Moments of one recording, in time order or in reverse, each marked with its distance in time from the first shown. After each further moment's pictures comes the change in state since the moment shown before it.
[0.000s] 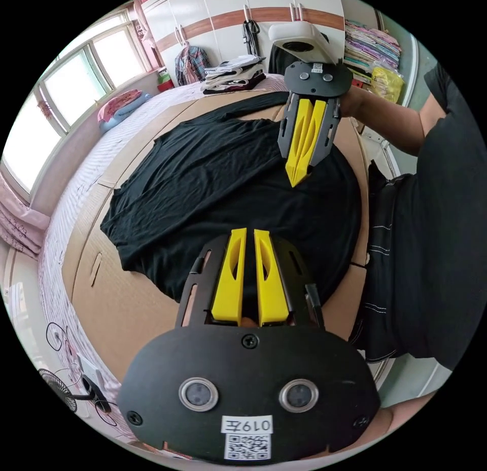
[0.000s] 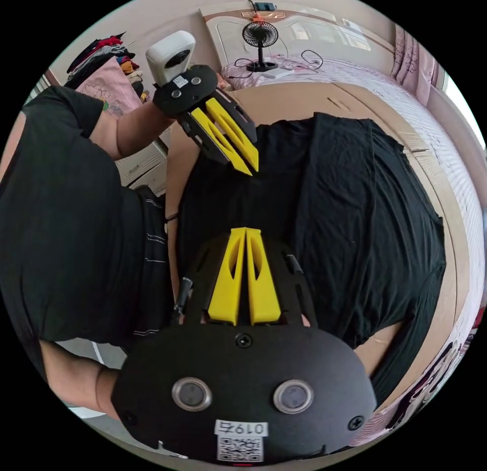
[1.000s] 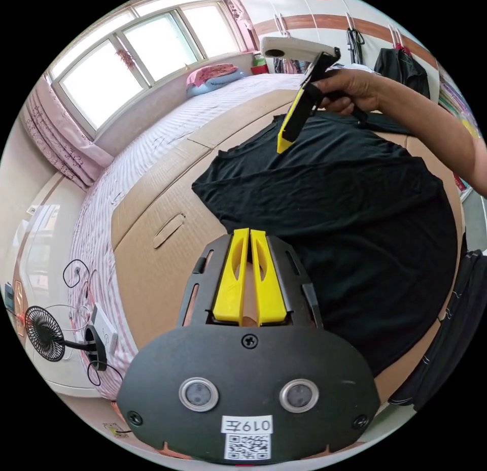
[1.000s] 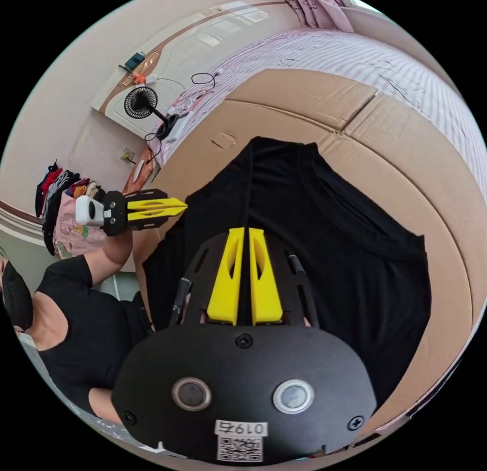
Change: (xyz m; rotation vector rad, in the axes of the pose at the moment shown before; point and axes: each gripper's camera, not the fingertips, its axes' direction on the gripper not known) left arm -0.029 0.033 0.091 -0.044 -0.314 -0.347; right arm 0.280 -0.130 0.032 0.049 -0.194 0.443
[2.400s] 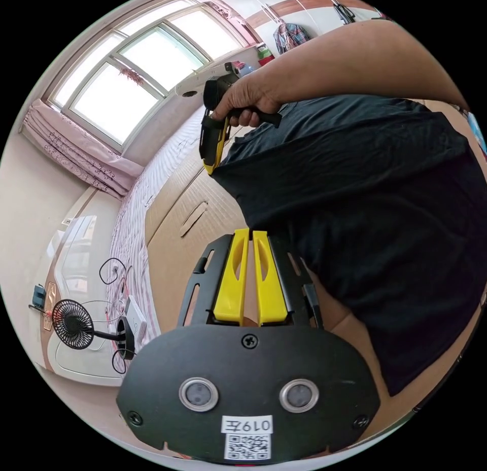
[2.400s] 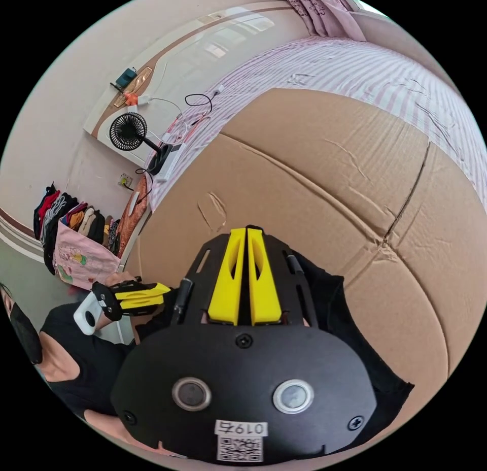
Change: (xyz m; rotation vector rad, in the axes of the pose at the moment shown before) left arm 0.058 0.022 0.075 -0.024 -0.253 0.072; right arm 0.062 -0.182 0.078 0.089 -0.046 -0.035
